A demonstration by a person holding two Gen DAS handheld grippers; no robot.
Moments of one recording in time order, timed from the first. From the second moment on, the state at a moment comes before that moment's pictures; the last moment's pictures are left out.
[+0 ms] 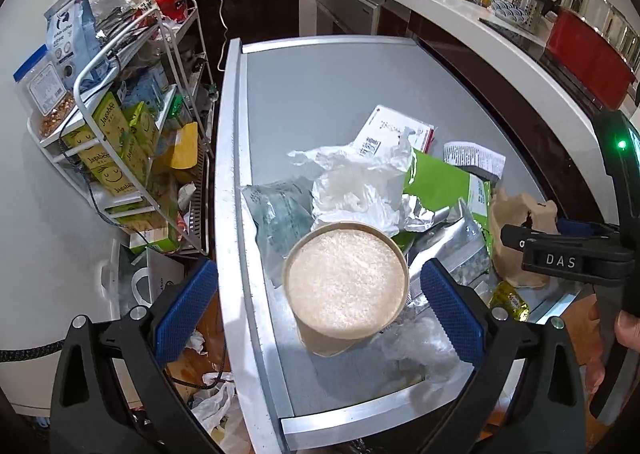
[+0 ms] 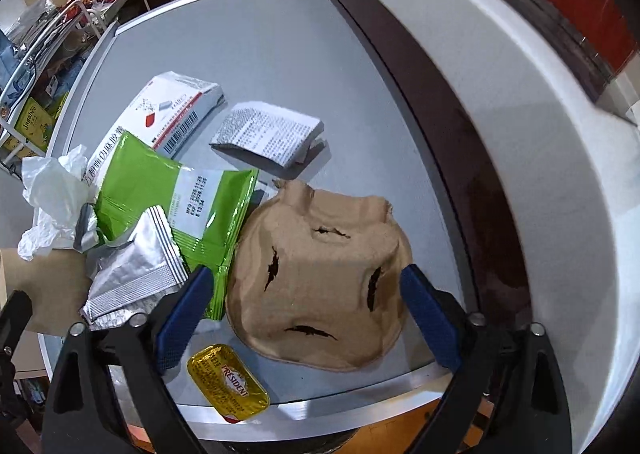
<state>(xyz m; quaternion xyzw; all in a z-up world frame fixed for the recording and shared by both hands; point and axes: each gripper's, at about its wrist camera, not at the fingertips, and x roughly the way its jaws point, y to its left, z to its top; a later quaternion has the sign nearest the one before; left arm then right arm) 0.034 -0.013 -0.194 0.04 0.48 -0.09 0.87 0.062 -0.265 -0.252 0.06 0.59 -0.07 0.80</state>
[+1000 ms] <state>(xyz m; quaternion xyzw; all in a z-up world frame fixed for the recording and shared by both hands) 0.034 0.006 -0.183 -0.02 0.50 -0.14 0.85 0.056 -0.264 -0.220 0.04 0.55 -0.05 0.83</state>
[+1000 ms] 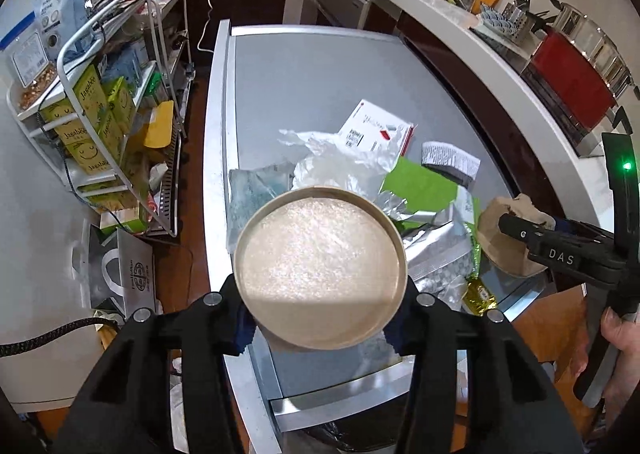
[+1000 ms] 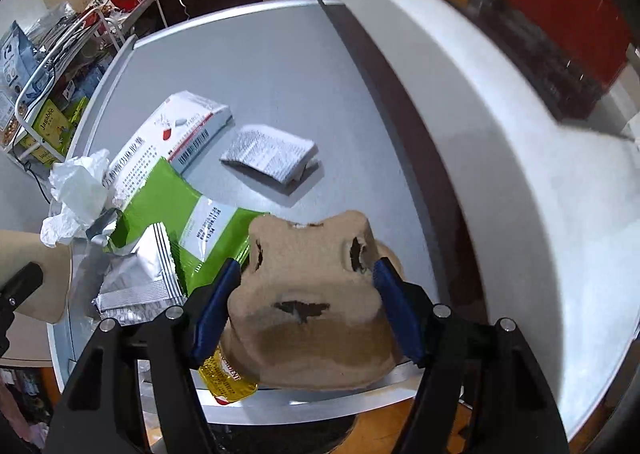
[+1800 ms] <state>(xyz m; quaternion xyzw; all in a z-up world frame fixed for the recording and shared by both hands) 0.027 0.008 -0.182 -0.03 0.50 -0.13 0.85 0.043 -0.262 -0.249 0.05 0.59 -0.06 0.80</state>
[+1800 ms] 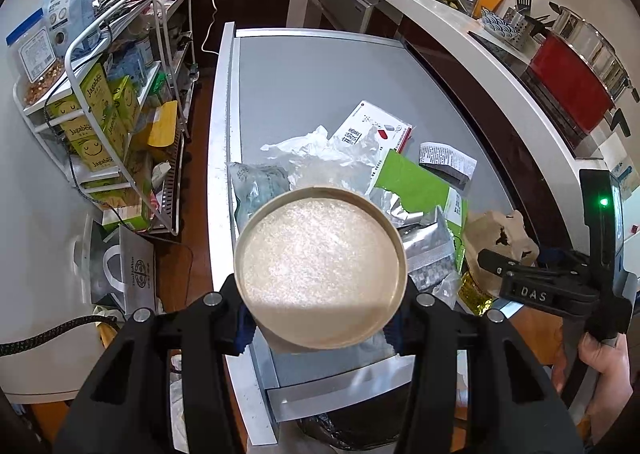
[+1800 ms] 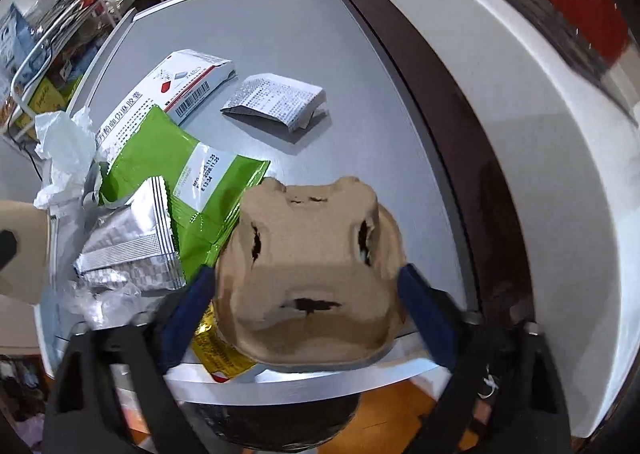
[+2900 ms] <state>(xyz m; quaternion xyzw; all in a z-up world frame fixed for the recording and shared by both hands) 0.023 0.013 -0.156 -0.05 0.48 -0.13 0.87 0.032 -0.287 -0.164 0.09 0.51 -0.02 0.85</state>
